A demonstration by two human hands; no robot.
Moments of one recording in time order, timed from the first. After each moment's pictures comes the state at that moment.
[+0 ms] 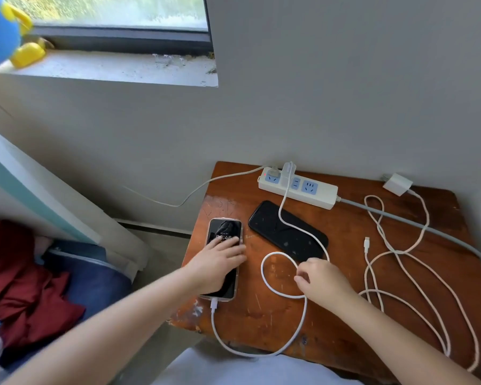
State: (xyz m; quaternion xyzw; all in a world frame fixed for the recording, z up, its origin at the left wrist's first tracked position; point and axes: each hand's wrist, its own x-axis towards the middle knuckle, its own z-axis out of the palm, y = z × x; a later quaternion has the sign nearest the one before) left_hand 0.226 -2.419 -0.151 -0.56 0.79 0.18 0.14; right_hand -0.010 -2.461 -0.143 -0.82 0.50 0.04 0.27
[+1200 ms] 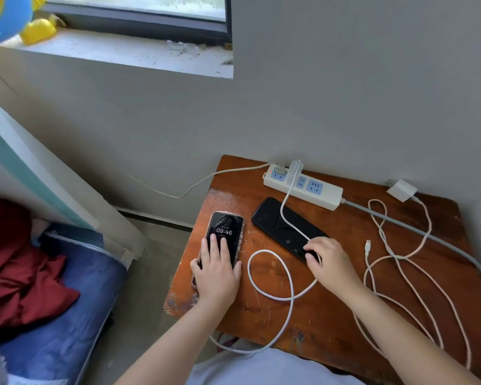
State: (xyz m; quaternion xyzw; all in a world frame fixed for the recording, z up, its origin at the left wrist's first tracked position) left_hand 0.178 -2.388 -0.191 -0.86 0.49 0.15 0.01; right_hand -0.017 -2.484 -0.145 -0.82 0.51 -0.10 0.26
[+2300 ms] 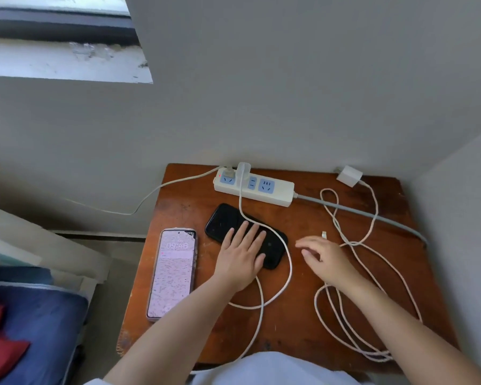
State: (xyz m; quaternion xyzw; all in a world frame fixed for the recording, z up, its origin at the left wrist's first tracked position) left_hand 0.114 -2.477 -0.203 -0.63 0.77 0.12 -0.05; right_hand -0.082 -2.510 -0.139 -0.77 0.54 -0.09 0.34
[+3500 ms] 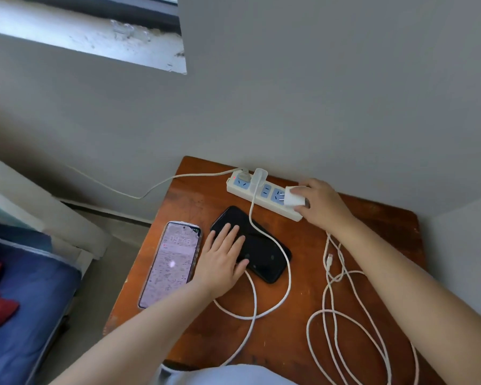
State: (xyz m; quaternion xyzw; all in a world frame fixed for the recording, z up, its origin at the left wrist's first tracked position) left_hand 0.141 -2.463 -0.192 -0.70 0.70 0.14 -0.09; right_hand -0.030 -2.625 -0.101 -0.87 0.46 -0.03 0.17
